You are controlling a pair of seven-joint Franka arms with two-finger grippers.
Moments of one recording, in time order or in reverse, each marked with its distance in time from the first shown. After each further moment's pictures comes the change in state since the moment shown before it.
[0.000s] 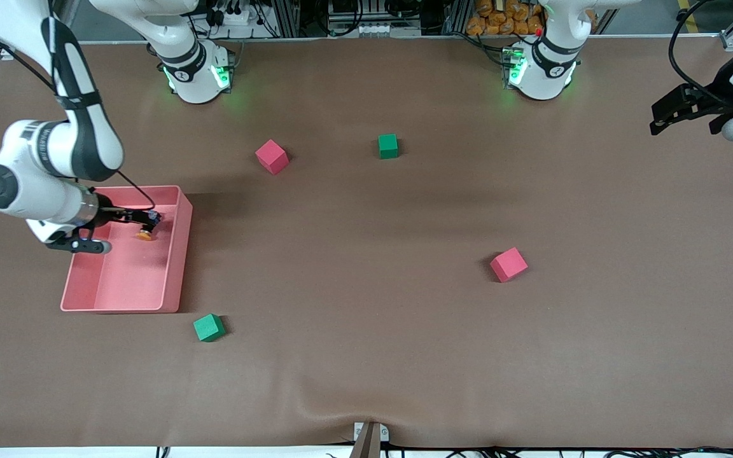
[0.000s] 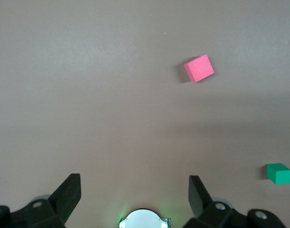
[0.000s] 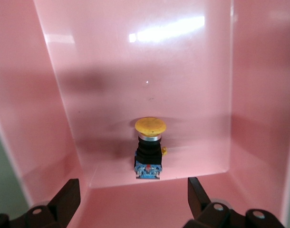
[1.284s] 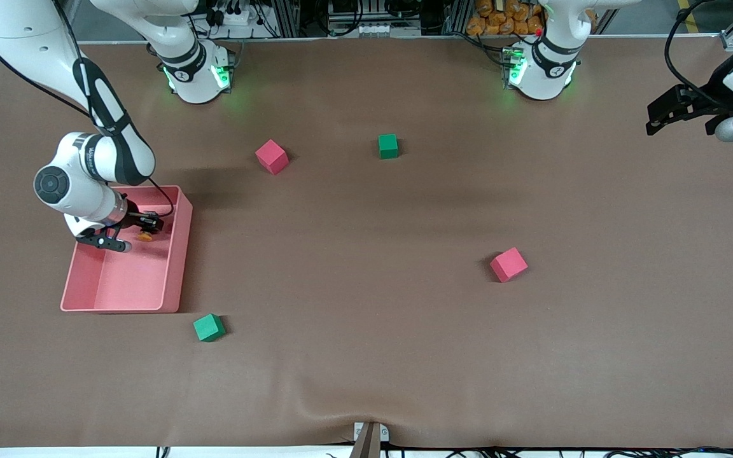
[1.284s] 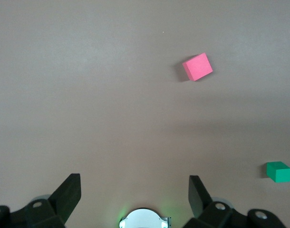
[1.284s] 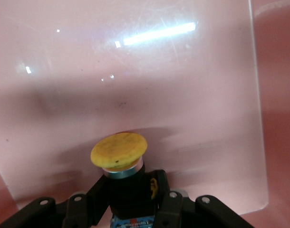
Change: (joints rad) left arm 0.001 0.002 -0.006 0.000 0.000 -0.001 0.000; right arm -0.035 0.135 0.003 -0.126 0.004 0.329 0.090
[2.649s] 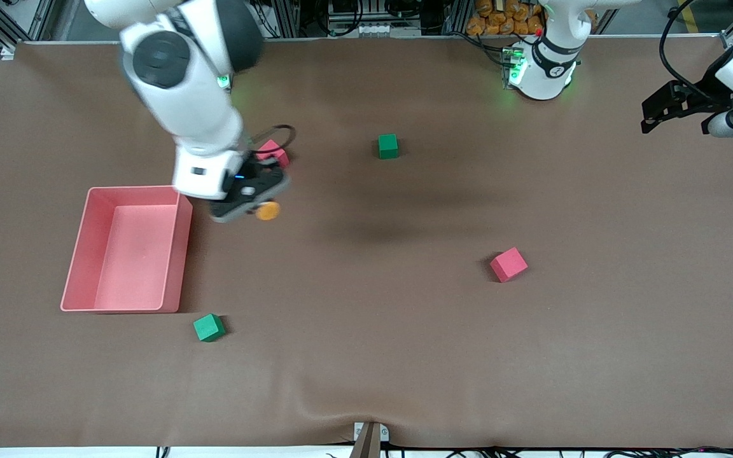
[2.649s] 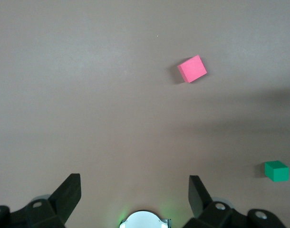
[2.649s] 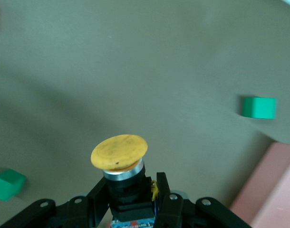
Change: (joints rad) left arm -0.001 0.000 -0.029 0.016 0.000 0.000 0.000; right arm 0.639 -0.085 0.060 0.791 0.054 -0.690 -0.068
